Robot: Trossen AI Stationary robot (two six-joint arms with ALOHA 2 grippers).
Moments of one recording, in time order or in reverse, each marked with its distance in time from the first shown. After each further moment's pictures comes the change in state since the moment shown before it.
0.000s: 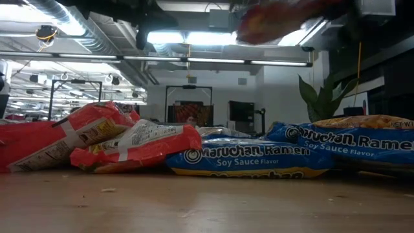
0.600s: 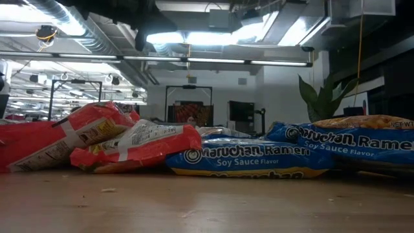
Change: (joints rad) left arm 0.000 0.003 0.000 -0.032 -0.032 0.080; right arm 0.549 0.060 0.411 -0.665 -0.086 0.402
